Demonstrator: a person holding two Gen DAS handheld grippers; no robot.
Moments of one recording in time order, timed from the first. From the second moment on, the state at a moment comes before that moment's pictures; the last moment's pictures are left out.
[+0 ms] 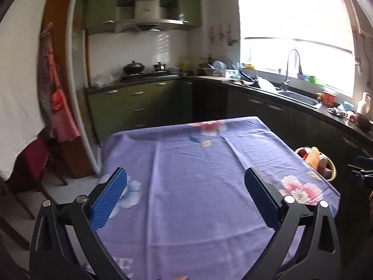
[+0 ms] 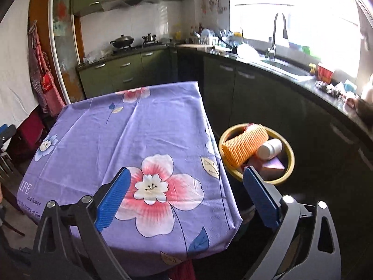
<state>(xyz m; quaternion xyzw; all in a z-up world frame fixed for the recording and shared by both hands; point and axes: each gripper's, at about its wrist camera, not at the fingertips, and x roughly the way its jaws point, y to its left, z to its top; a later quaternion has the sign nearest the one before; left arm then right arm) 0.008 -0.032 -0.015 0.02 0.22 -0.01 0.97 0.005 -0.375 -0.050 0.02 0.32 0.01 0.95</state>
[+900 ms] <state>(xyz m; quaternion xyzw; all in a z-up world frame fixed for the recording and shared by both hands) -0.050 -0.021 -0.012 -0.01 0.18 -0.02 0.98 -0.057 -0.344 -0.026 -0.03 0.26 0.01 0.97</state>
